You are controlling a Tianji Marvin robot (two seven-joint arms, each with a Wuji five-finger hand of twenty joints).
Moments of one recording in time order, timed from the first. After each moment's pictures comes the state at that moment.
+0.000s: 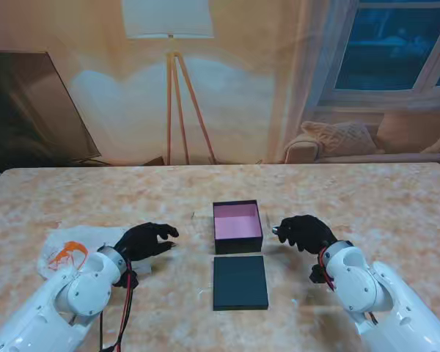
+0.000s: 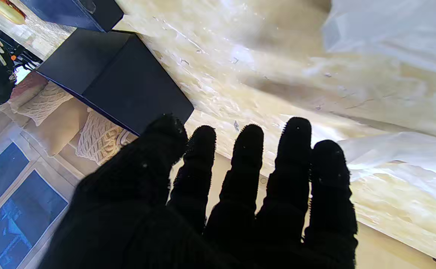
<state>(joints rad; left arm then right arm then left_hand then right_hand) 1.55 -1.08 -1.23 -1.51 0.60 -0.10 -0.10 -1.57 -1.08 1.25 -1.60 -0.61 0.03 0.09 0.86 -0.28 0.47 -0.10 0.66 0.15 0.31 0.46 0.71 0.28 0.40 0.45 0.63 0.35 0.49 0.72 0.23 0.35 1.02 0.73 0.98 -0.03 -0.03 -0.07 0.84 -0.09 0.85 0.81 1.06 0.09 0.80 0.72 1.05 0.07 1.06 0.70 0.52 0.32 1.29 0.45</state>
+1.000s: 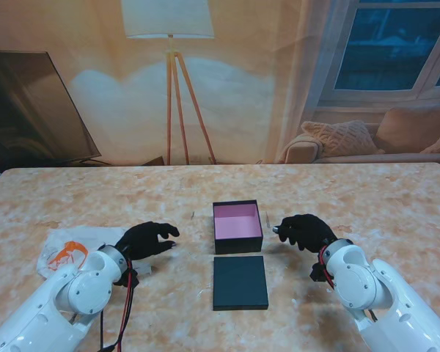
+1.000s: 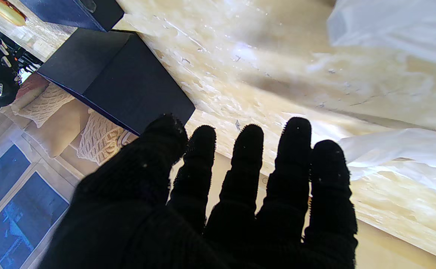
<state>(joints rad) 1.54 -1.07 -1.23 -1.51 0.61 -0.10 -0.10 -1.55 -1.08 1.24 -1.58 -0.60 0.03 0.10 0.86 -0.28 0.47 -0.10 0.66 0.15 0.31 0.47 0.71 0.28 0.40 0.45 0.63 0.35 0.49 0.72 0.23 0.35 1.02 0.73 0.98 -0.03 -0.03 -0.07 0.84 -0.09 0.85 0.81 1.06 0.09 0.80 0.72 1.05 0.07 1.06 0.70 0.52 0.32 1.29 0.45</state>
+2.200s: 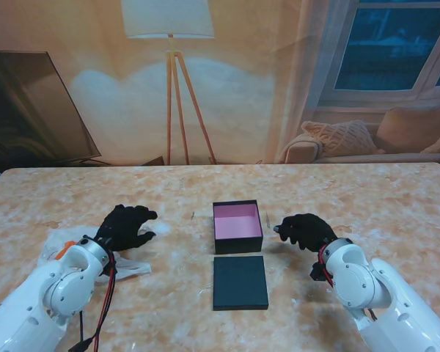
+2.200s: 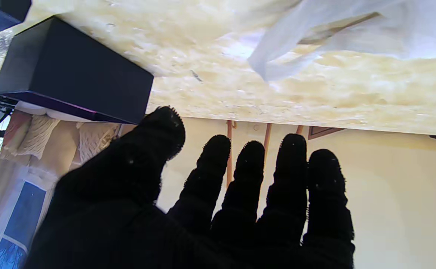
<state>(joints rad) 1.57 -1.06 -1.34 -1.52 0.94 -0.22 0.03 -1.54 -1.08 1.24 -1.58 -0.62 0.05 0.10 0.79 -0.37 0.61 -0.10 0.65 0.31 0.19 0.41 0.54 0.32 0.37 0.53 0.45 0.35 0.51 0.84 0.13 0.31 0.95 0.74 0.98 -0.03 -0.03 -0.07 0.84 -0.09 0.85 0.81 1.06 0.09 0.80 0.72 1.05 0.07 1.06 0.70 0.52 0.32 1.29 0.45</state>
